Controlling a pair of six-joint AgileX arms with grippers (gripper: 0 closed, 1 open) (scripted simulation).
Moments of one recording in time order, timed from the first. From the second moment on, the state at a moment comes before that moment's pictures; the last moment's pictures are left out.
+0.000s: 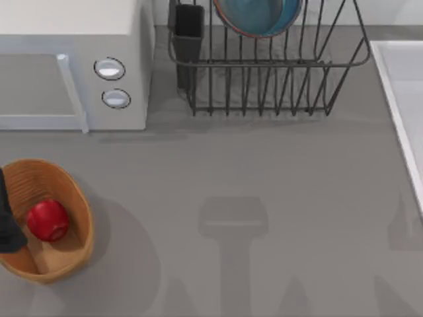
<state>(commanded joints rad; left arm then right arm) 0.00 0.00 0.00 0.00 0.00 0.00 0.00 0.01 0.00 0.01 0.00 0.00</state>
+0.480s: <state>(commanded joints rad) 0.00 0.00 0.00 0.00 0.00 0.00 0.00 0.02 0.02 -0.01 0.00 0.00</state>
